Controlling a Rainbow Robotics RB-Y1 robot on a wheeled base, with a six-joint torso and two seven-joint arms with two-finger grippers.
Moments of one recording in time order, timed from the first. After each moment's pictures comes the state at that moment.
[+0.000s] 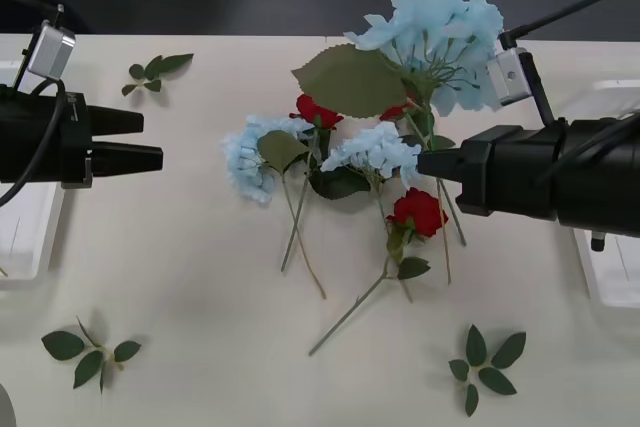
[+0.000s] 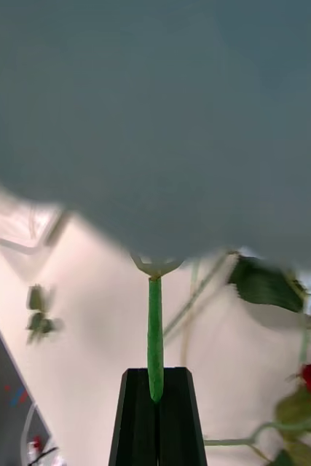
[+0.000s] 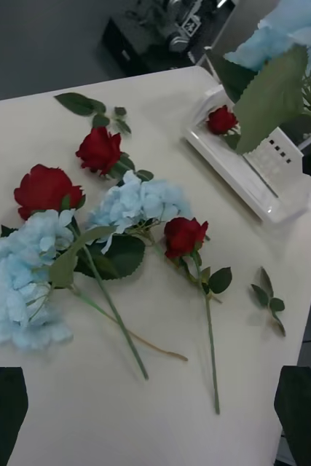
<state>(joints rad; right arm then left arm) -0.14 -0.94 0.13 -2.34 -1.34 0.89 1.37 -0.35 0.37 0.53 -1.92 1.43 1.81 -2.08</state>
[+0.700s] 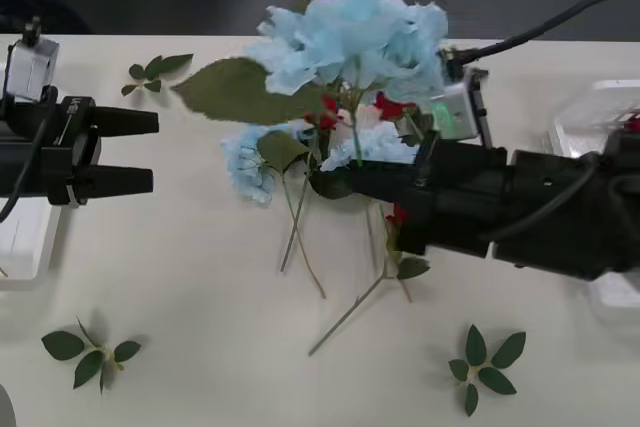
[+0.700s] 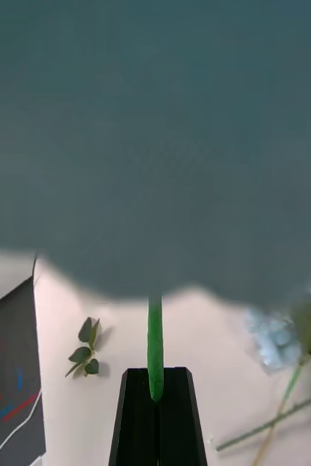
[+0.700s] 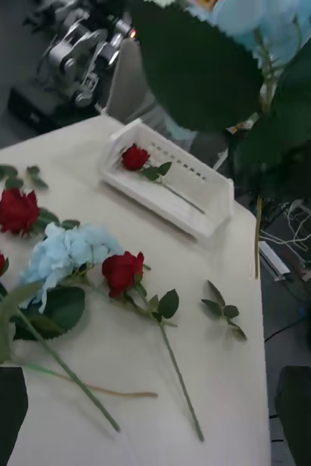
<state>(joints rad) -0.21 -0.99 0.46 -2.36 -1.50 0.44 1.88 -0.35 0.37 0.53 -1.73 1.69 1.84 -2.41</state>
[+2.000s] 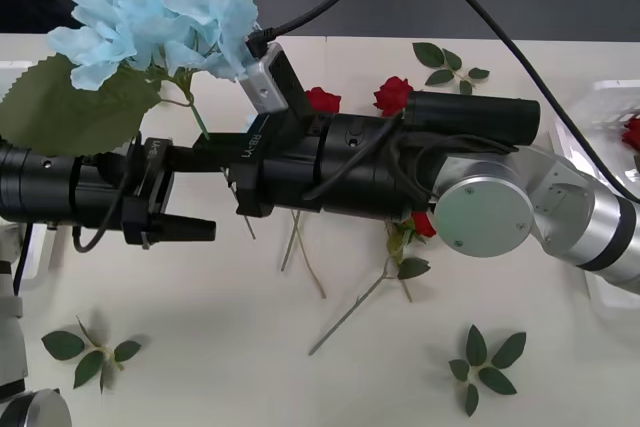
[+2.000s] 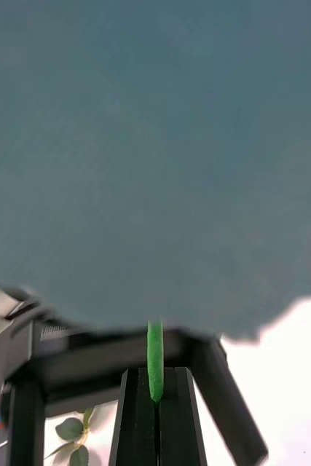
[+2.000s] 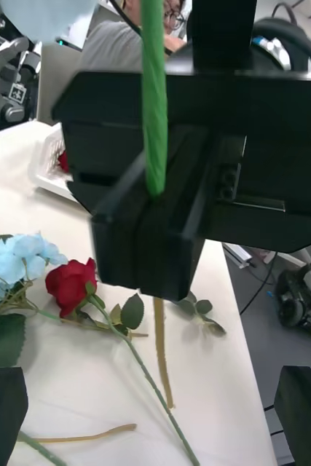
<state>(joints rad) -0.71 -0.68 0.87 -1.98 -1.39 0.31 1.89 -0.34 0.22 0.42 -1.63 1.61 1.90 -2.64</state>
